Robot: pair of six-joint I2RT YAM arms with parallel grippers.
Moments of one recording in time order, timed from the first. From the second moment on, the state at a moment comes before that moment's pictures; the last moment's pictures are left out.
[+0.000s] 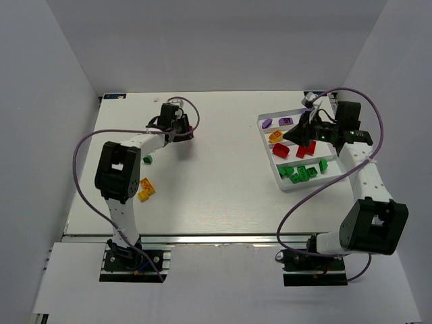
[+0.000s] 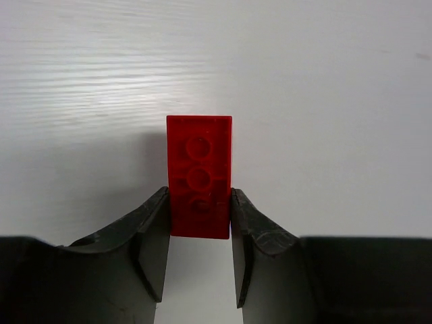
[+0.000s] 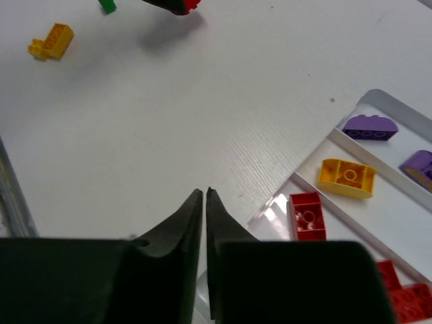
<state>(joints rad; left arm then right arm) -0.28 2.01 1.39 -0.14 0.04 -0.37 -0.08 1.39 1.19 -0.51 -1.03 -0.48</state>
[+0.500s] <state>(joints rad) -0.71 1.99 1.33 0.34 0.42 -0.61 -0.11 1.27 1.14 -0.39 -0.93 -0.34</state>
